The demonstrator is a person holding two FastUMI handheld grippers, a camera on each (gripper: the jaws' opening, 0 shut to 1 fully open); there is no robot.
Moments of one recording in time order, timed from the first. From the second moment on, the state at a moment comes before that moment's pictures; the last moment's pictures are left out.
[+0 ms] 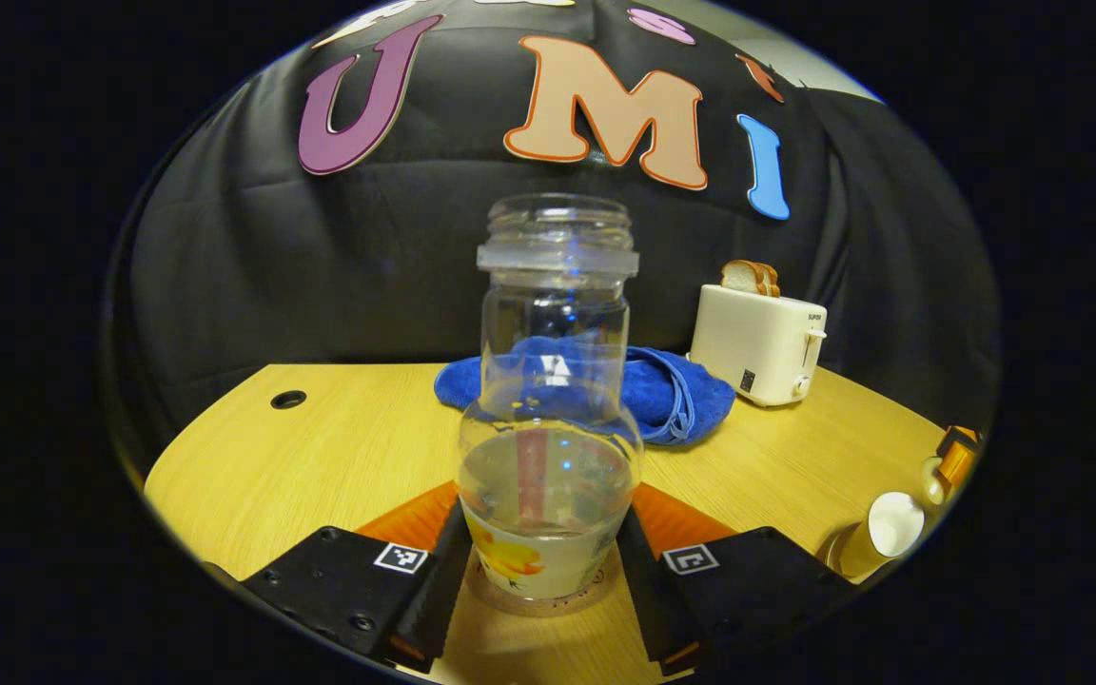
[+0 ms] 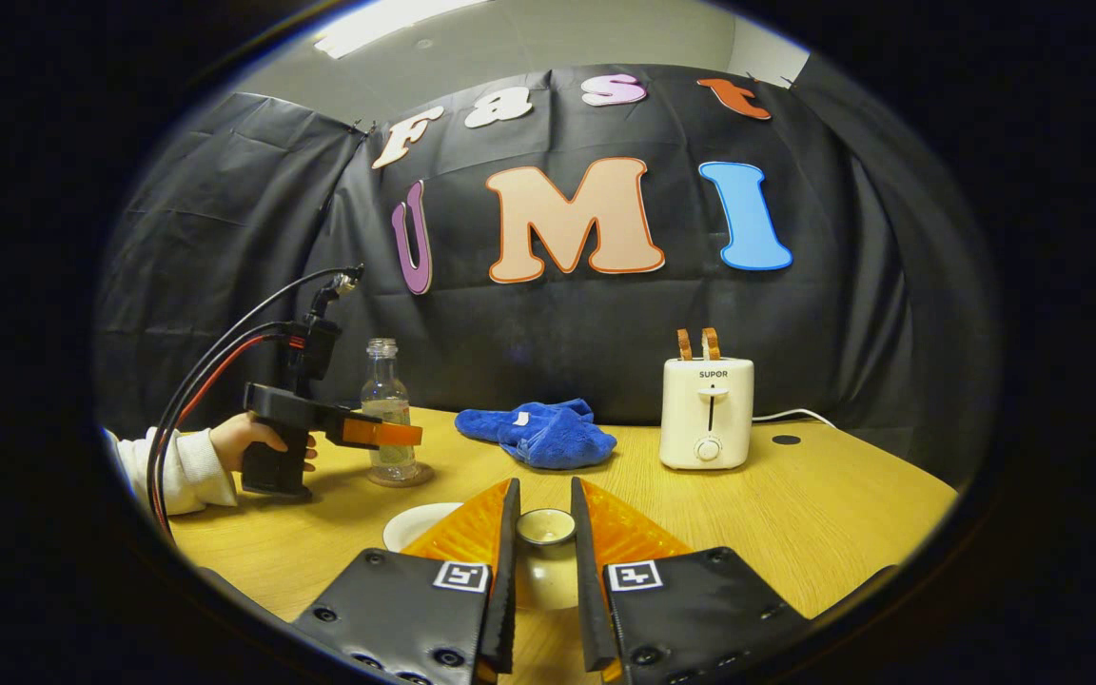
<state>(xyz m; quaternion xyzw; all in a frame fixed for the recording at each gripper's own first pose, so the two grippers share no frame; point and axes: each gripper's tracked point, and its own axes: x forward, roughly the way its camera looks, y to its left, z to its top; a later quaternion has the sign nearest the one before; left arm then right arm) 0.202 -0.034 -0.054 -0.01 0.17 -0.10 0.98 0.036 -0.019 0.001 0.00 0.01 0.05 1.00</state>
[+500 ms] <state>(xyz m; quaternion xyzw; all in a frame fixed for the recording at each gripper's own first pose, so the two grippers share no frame) 0.170 -0.022 -0.025 0.02 0.07 -0.06 1.00 0.039 0.017 -0.002 0.00 0.01 0.14 0.99</state>
